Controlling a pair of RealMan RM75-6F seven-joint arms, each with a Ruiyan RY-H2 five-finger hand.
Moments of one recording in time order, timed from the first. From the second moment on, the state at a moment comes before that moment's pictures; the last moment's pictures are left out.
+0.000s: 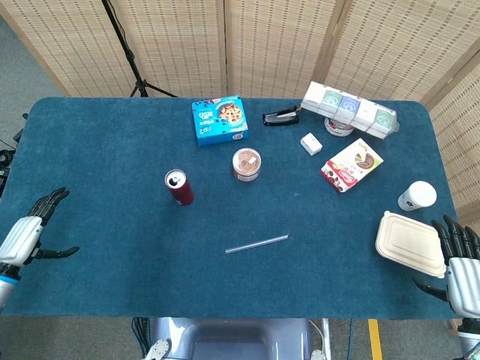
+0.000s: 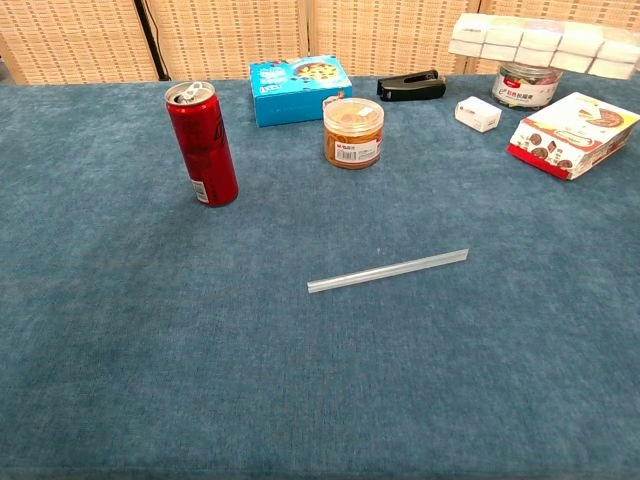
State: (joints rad) left arm -0.28 -1.19 -0.04 -1.30 1.61 1.27 -0.70; right arm -0.01 -1.05 0.08 -1.75 -1.51 1.57 -0.07
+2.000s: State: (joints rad) left arm -0.75 -1.70 -0.26 -1.06 1.31 0.86 -0.75; right arm 0.01 -1.02 0.11 -1.73 -1.40 1.51 0.04
